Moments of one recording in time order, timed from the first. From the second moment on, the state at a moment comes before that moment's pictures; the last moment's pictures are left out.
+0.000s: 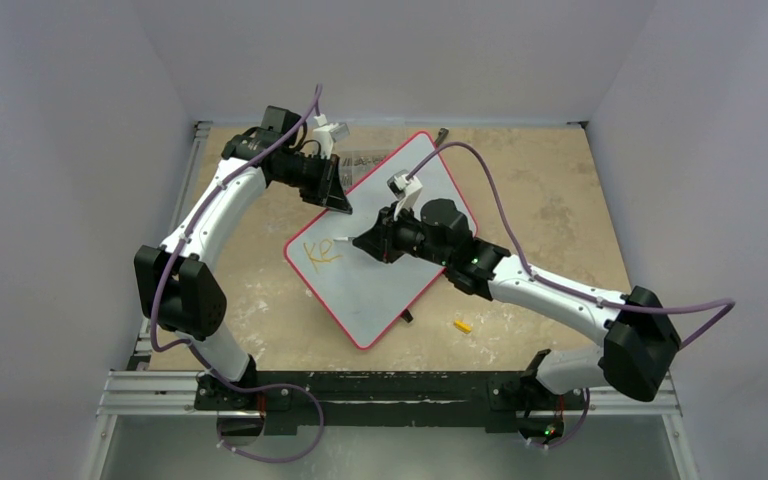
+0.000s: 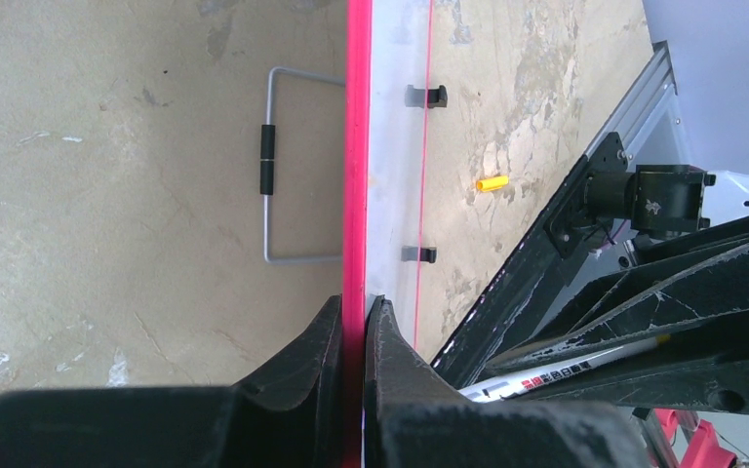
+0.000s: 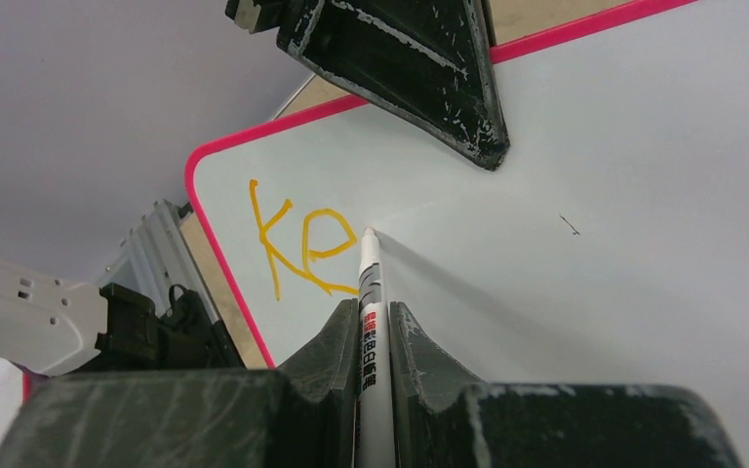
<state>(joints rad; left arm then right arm) -0.29 1.68 1.62 -0.94 0.69 0.00 0.86 1.34 0.94 0.16 -0.14 0.46</state>
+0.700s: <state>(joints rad) -0.29 1.68 1.62 -0.94 0.69 0.00 0.78 1.34 0.94 0.18 -0.15 0.49</state>
